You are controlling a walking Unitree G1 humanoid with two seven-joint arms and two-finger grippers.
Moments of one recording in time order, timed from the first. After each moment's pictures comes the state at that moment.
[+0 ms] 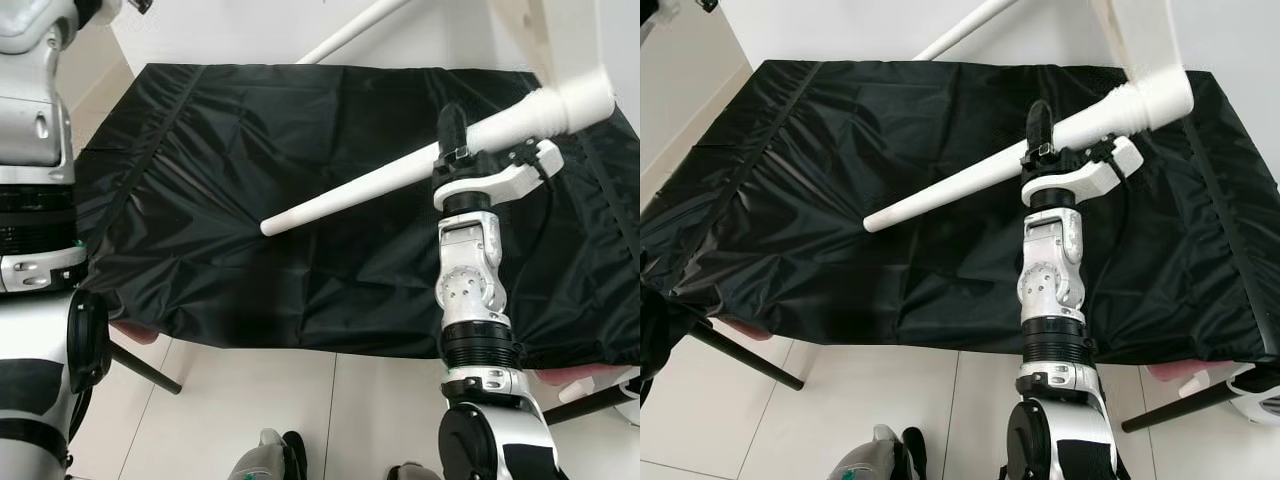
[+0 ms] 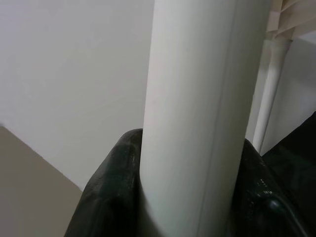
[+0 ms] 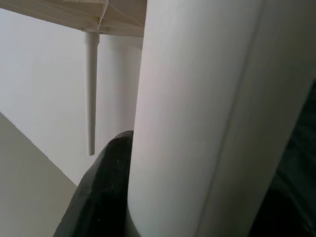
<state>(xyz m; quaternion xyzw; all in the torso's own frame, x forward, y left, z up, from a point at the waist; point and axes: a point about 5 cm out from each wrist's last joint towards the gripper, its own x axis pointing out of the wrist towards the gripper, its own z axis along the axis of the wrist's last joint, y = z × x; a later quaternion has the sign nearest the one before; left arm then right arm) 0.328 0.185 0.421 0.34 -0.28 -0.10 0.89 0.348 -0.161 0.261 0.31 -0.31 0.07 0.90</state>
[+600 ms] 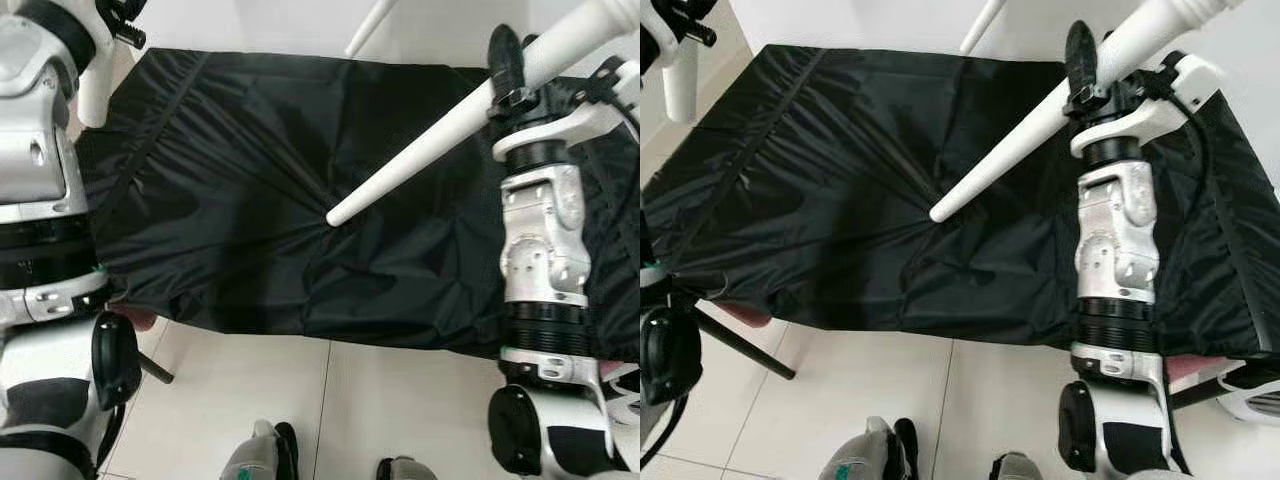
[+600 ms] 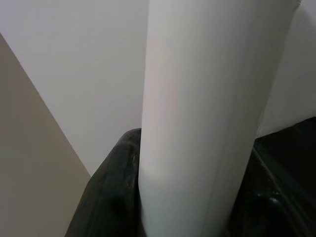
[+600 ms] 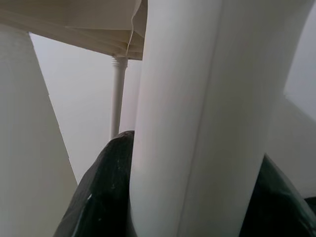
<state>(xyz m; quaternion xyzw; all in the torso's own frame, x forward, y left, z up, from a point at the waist) 0.325 0.207 0.389 0.18 -0.25 -0.07 0.95 0.324 -0.184 0.330 0.12 -0.39 0.13 0.90</state>
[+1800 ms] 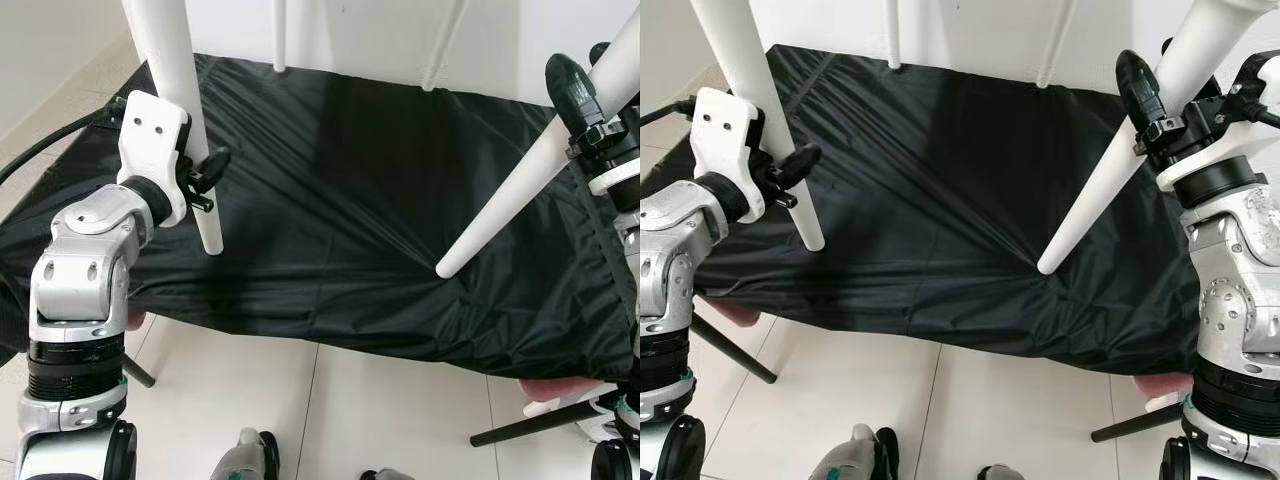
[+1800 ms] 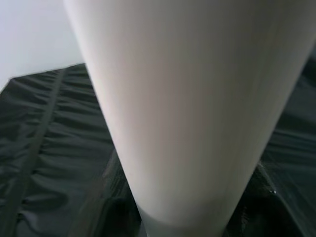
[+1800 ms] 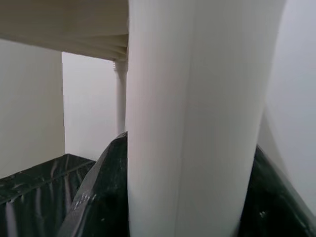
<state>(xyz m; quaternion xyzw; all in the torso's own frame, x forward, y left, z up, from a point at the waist) 0.318 0.169 0.268 0.13 -0.02 -0.21 0.97 0.267 -0.222 0.334 -0.04 -0.29 0.14 0.94</state>
